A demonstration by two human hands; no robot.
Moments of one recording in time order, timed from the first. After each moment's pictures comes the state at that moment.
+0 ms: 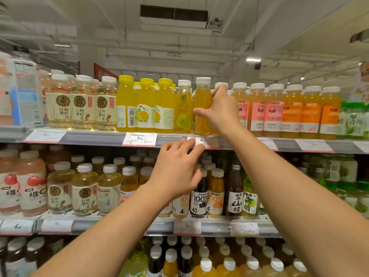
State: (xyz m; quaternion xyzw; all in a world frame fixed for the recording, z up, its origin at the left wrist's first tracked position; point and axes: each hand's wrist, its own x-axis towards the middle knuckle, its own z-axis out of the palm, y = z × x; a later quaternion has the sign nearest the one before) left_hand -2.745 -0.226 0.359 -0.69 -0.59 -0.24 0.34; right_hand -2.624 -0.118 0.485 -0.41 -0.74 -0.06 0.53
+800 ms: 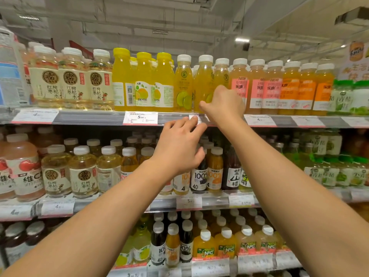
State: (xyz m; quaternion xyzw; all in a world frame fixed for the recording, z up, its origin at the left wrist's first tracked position) left_hand -2.755 -0.226 0.359 -0.71 -0.57 -0.23 0.35; right_hand -2.629 -0.142 0.446 -0.55 -0.70 -0.15 0.43
